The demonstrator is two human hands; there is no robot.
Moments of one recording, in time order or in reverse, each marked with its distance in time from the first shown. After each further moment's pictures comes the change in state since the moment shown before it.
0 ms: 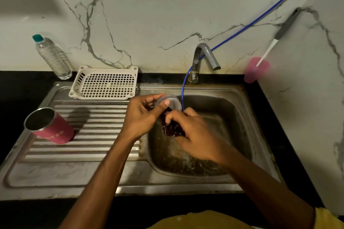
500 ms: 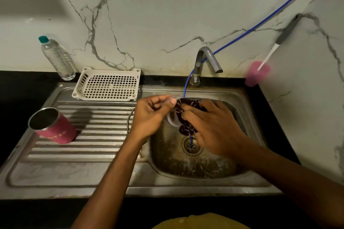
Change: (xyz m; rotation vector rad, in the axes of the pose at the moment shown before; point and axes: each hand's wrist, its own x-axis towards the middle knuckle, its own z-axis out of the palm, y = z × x) left_hand 0.000 0.000 0.012 -0.175 0.062 -0.119; right_hand -0.007 0.013 -0.029 -0.657 0.140 -0.189
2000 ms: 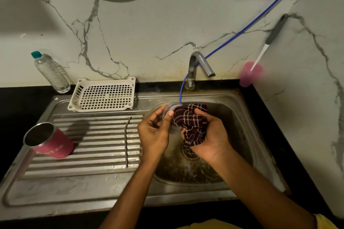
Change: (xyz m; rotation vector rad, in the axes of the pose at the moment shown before) left_hand -0.021 -0.020 0.038 -0.062 0.337 0.076; right_hand 0.022 -0.025 0.010 2.531 0.263 1.371
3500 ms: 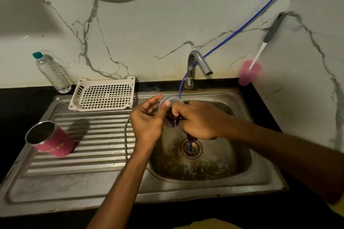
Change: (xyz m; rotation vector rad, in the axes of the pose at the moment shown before) left_hand 0.017 0.018 -0.001 0.035 -0.009 0.023; right_hand -0.008 -0.044 0.020 -2.332 -0.444 -0.817
